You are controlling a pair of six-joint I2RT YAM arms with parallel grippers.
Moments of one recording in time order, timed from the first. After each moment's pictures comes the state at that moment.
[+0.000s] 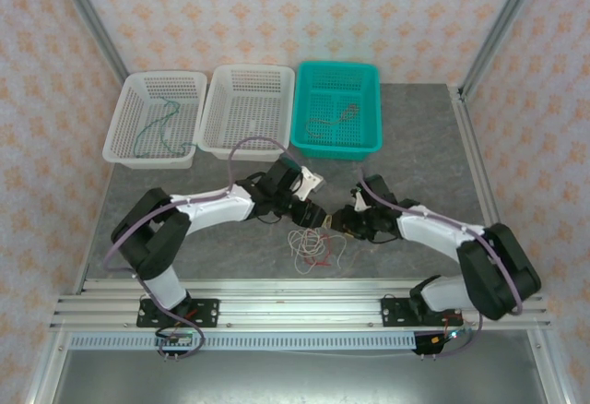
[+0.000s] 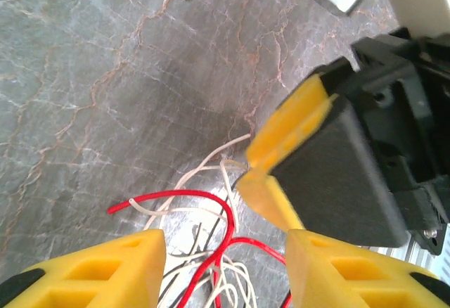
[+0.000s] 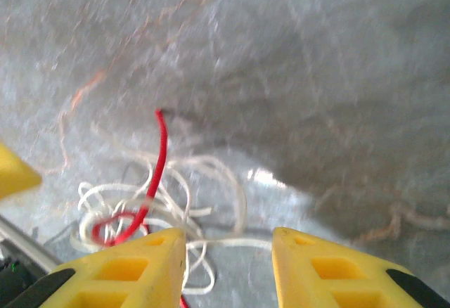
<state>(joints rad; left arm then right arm) -0.71 1.68 0.96 -0.16 0.49 -0.27 0.51 1.31 0.56 -0.30 -0.43 0.76</state>
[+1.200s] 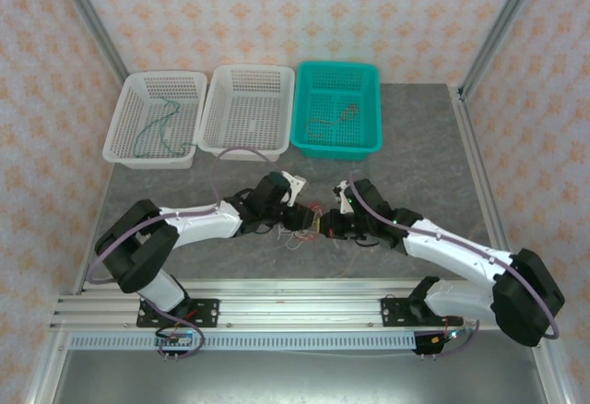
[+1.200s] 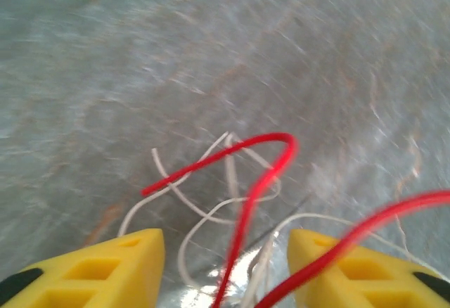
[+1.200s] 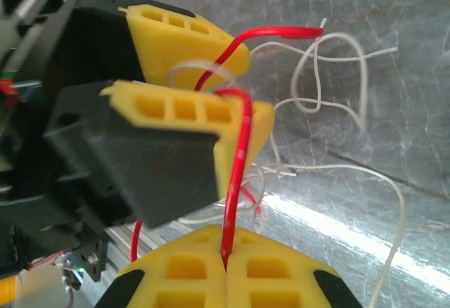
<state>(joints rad) -0.73 1.58 0.76 0.03 0.19 -0.41 0.74 1.12 0.61 -0.27 -0.32 0.78</state>
